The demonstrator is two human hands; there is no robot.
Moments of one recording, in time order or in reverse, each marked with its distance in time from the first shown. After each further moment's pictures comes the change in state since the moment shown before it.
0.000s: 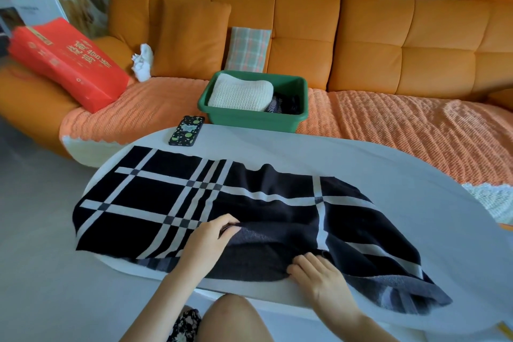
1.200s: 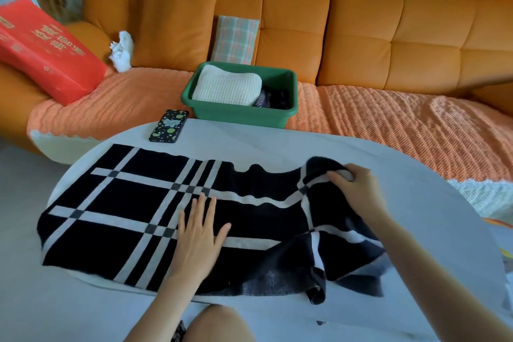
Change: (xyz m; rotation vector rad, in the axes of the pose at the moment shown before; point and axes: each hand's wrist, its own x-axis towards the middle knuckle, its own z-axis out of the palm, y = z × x) left_hand 0.028 -0.033 0.045 0.522 0.056 -0.045; right_hand 0.105 0.120 -0.063 0.551 0.068 0.953
